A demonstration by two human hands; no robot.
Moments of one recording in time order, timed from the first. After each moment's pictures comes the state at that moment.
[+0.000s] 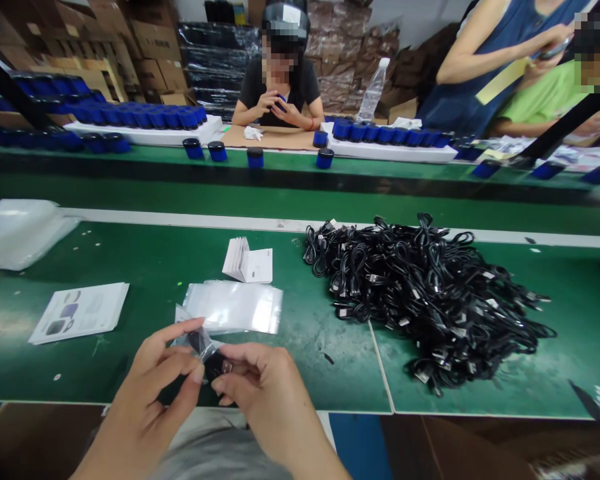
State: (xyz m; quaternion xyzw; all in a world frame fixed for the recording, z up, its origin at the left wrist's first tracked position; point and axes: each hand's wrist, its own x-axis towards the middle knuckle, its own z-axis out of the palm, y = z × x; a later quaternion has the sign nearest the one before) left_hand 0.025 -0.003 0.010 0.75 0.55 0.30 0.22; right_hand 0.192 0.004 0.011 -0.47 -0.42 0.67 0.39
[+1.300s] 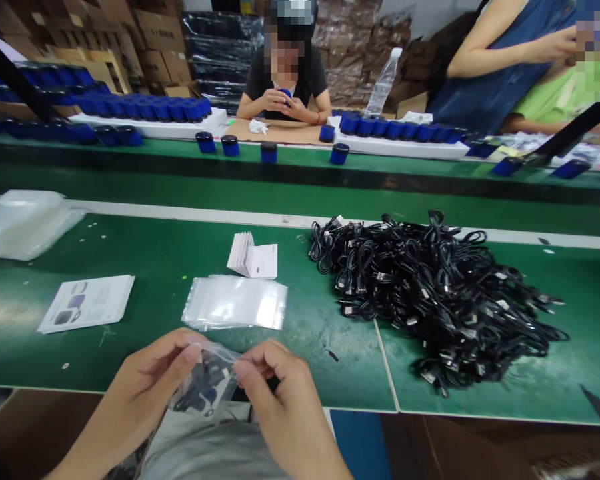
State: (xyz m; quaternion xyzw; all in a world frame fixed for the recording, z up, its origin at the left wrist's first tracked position) left_hand 0.021 0.014 0.027 0.60 0.56 0.31 0.48; right_hand 0.200 -0.007 0.016 -0.53 -0.53 0.54 0.38
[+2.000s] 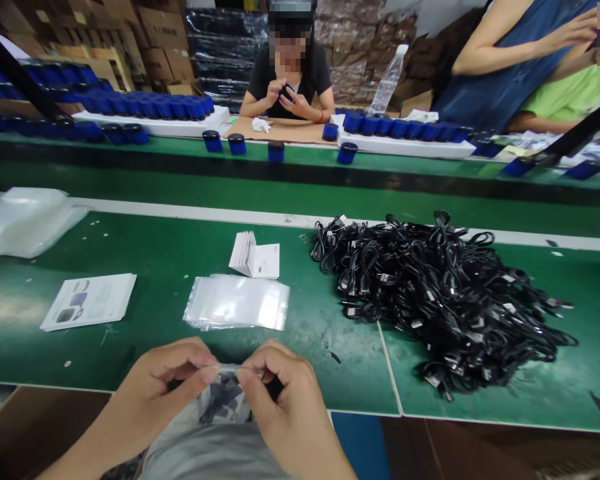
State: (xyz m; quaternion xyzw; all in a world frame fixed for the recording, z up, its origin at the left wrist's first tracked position) left_hand 0.021 0.016 0.027 0.64 0.52 0.26 0.50; right_hand 0.206 -0.007 0.015 -0.51 -0.61 0.47 0.39
